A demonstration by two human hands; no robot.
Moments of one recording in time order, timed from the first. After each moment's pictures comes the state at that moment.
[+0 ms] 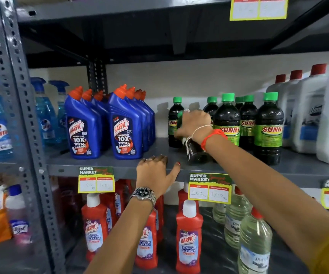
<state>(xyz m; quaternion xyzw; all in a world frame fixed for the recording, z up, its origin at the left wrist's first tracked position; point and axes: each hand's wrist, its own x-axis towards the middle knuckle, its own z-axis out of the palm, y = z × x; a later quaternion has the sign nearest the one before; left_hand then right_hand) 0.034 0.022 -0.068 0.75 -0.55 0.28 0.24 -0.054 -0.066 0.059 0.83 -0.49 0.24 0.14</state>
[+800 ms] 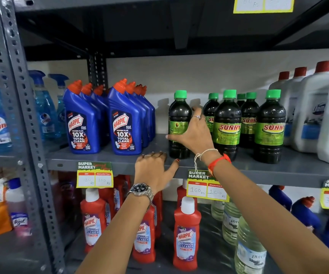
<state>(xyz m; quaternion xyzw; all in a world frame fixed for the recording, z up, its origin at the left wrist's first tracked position) 0.033 0.023 -0.067 0.76 -0.55 0.26 0.24 -0.063 -0.073 0.008 0.80 -0.35 0.48 -0.07</state>
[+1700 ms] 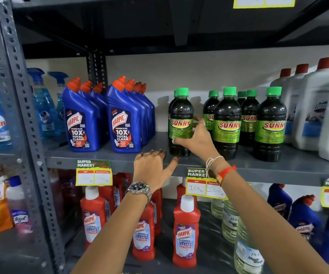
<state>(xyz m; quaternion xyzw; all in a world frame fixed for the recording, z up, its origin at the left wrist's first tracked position) 0.035 0.023 -0.067 0.76 -0.55 0.25 0.23 -0.077 -0.072 -0.007 0.77 -0.31 0.48 -0.28</state>
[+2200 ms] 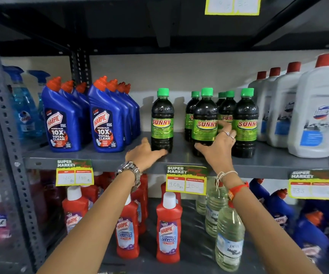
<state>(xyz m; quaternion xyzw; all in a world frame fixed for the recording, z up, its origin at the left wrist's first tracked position) 0.016 0.007 -0.029 0.80 -0.51 -0.03 0.31 -0.160 -0.078 -0.031 0.69 -0.42 0.58 -0.11</state>
